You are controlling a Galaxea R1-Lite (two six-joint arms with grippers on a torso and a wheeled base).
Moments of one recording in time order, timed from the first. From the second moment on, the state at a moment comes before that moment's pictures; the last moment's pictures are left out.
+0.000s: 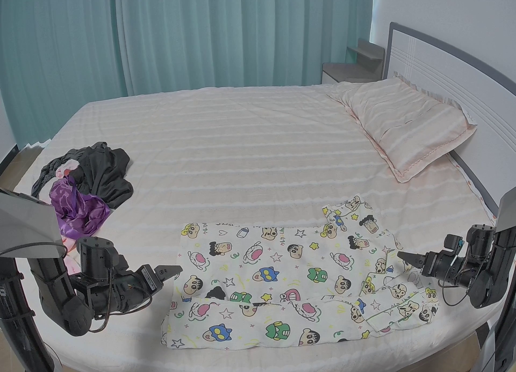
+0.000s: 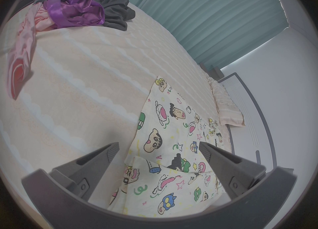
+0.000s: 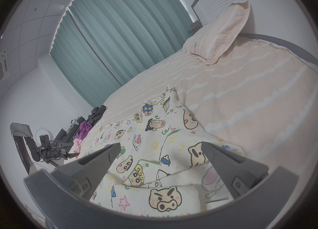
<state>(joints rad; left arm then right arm) -0.20 2.07 -0.20 -1.25 -0.22 -0.80 -0.17 2.23 -0.18 -1.55 0.57 0.27</state>
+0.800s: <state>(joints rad) -0.23 2.03 -0.27 -1.23 -0.11 -0.73 -0.15 2.23 -0.17 -1.55 0.57 0.29</state>
